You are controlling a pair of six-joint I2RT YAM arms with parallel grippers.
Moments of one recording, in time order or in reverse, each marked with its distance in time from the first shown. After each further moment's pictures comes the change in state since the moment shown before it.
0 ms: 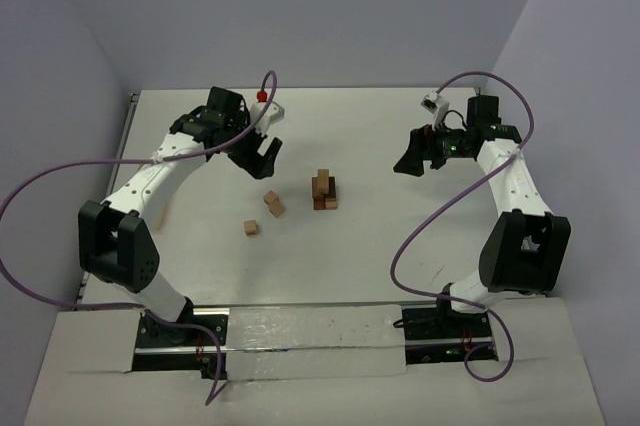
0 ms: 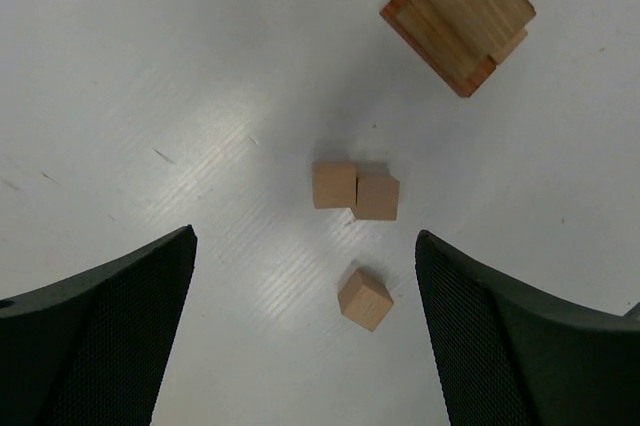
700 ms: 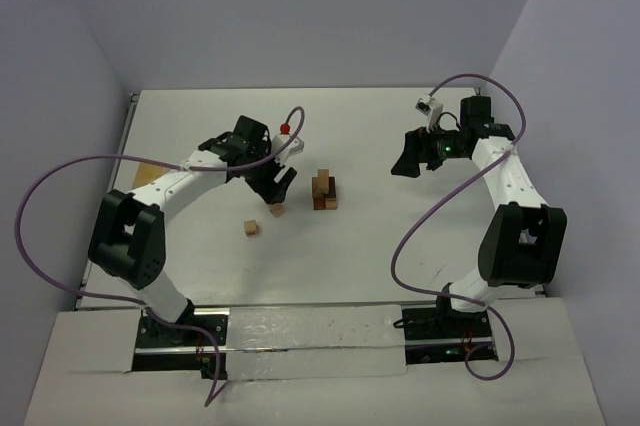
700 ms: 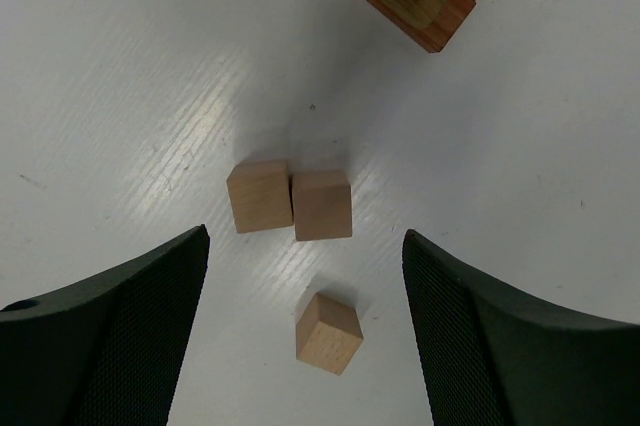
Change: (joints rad) left arm -0.115 0.042 -0.220 0.162 -0.028 0.019; right arm 0.026 0.039 -0.001 0.006 0.048 0.000
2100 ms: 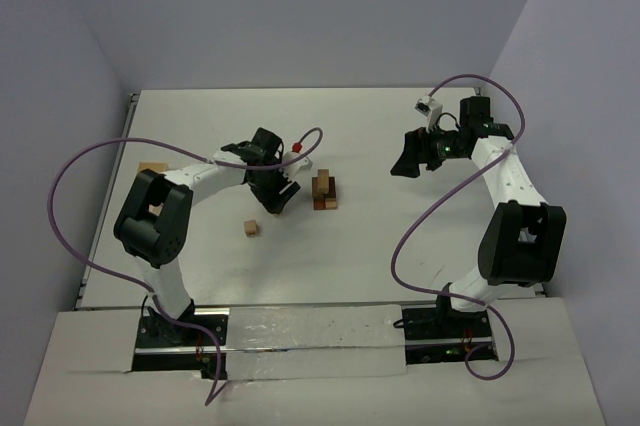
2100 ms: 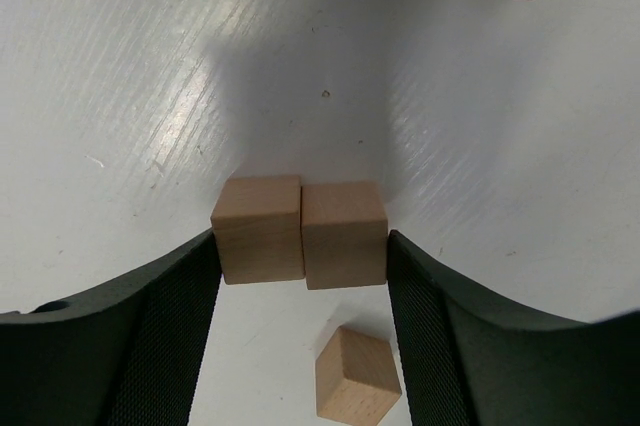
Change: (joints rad) left arm -0.035 0.172 0.000 0.011 -0.090 0.079; right arm 0.002 0.010 0.000 -0.002 -0.005 -0.001
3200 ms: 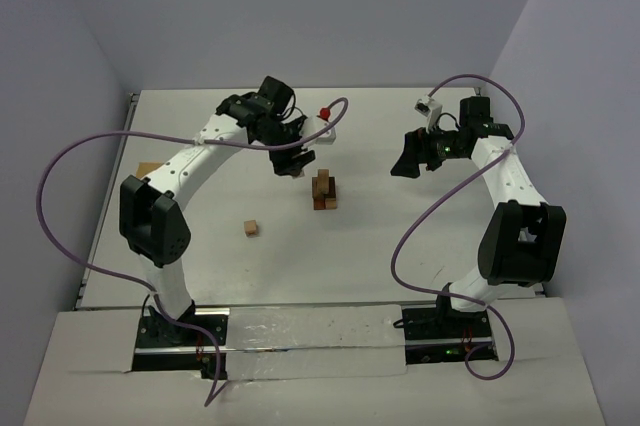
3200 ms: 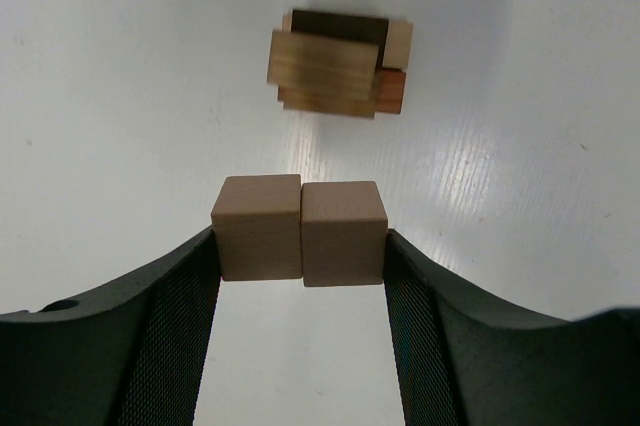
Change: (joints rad) left arm -0.049 0.017 0.543 -0.408 0.181 0.383; right arm 0.000 0.001 0.000 -0.002 -0.001 -0.010
